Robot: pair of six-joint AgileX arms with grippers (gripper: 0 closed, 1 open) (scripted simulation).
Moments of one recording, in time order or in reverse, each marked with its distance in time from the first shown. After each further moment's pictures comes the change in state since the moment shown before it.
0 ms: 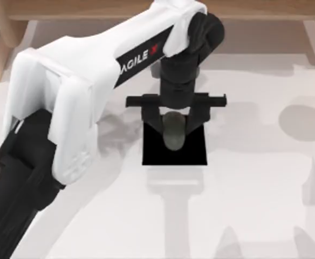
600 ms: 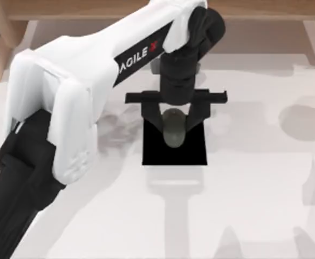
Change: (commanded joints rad) left arm 0.005 0.006 0.046 -0.042 0.002 0.002; right arm 0.000 0.000 0.000 0.000 0.000 0.000
